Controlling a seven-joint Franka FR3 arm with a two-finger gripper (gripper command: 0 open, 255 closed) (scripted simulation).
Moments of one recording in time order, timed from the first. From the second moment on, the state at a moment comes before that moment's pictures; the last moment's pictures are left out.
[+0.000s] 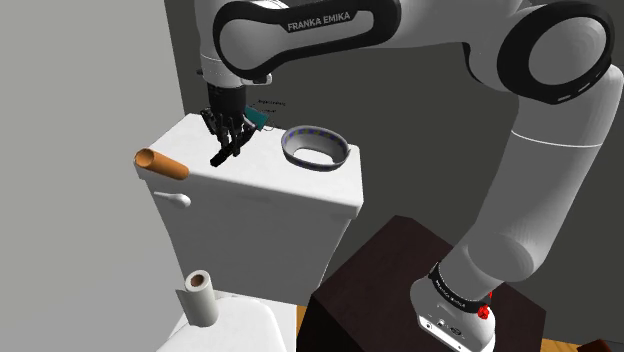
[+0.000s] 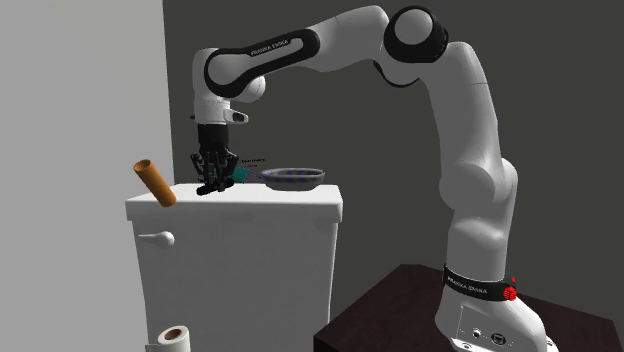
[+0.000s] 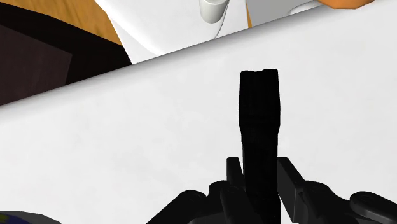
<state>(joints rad) -0.06 0.29 0.60 -1.67 -0.17 1.91 1.72</state>
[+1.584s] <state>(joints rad) -0.04 0.29 0.61 -1.40 -0.16 1.64 1.71</state>
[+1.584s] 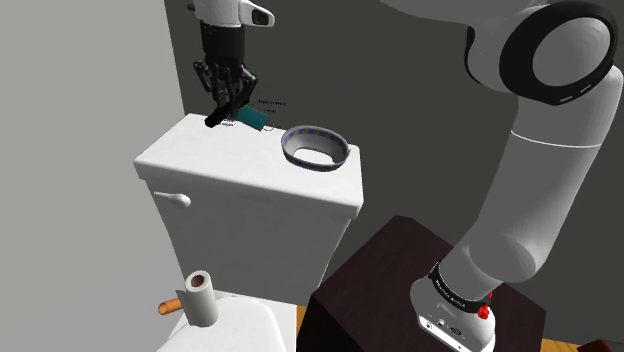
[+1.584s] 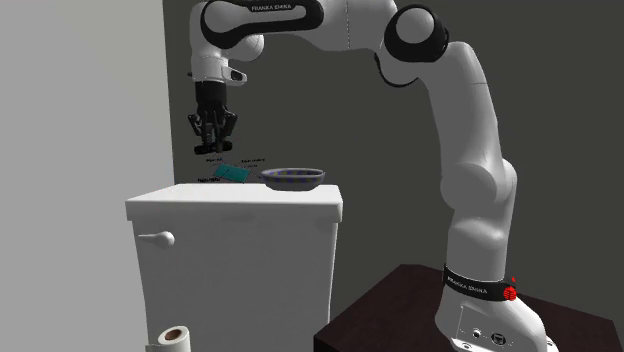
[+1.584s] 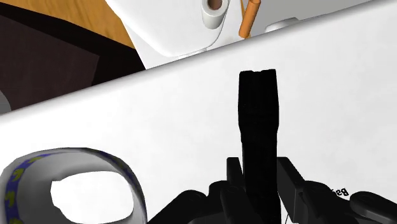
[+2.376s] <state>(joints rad) -0.20 -0.12 0.53 -1.81 0.06 1.70 1.48</state>
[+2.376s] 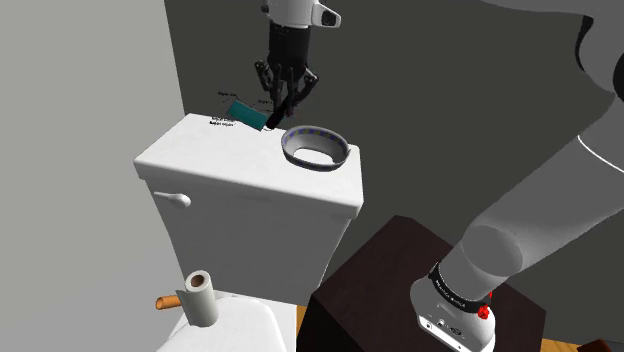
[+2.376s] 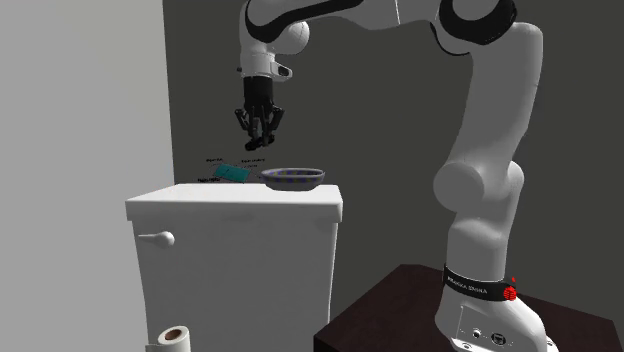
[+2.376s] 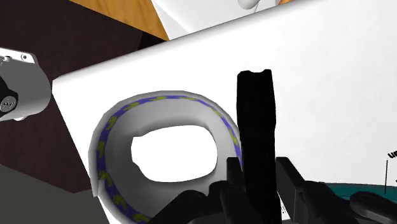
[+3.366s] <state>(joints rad) -0.22 -0.38 0.42 -2.16 0.16 1.80 1.29</state>
